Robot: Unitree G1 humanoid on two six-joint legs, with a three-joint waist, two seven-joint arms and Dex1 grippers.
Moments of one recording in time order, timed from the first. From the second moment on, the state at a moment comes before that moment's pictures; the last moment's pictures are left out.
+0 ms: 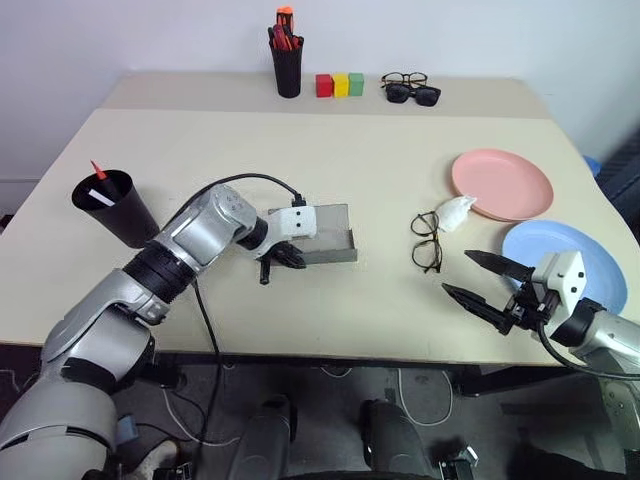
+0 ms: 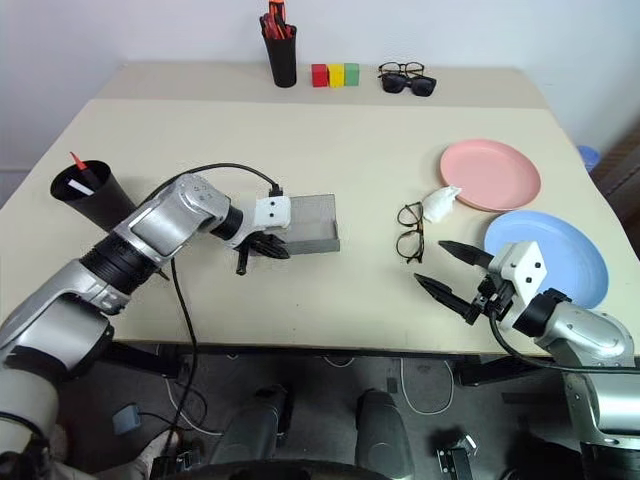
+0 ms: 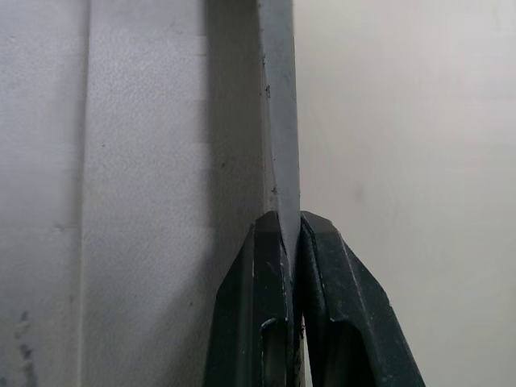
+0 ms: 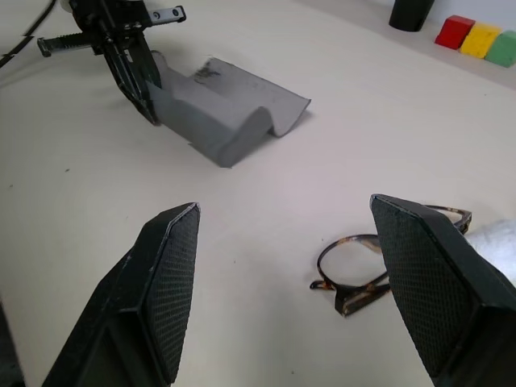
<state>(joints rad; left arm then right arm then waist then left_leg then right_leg) -1.02 0.63 -0.70 0.39 -0.06 0.36 -1.23 0.13 -0.70 -0.33 -0.32 0.52 0.17 0.92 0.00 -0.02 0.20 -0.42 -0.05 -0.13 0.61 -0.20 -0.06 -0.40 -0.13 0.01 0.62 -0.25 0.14</state>
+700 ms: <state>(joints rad) -1.02 0.50 -0.61 0.45 0.08 0.26 -1.40 0.14 -0.69 -0.33 -0.37 0.52 0.17 0.88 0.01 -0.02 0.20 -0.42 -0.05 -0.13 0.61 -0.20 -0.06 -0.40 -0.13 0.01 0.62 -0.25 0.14</state>
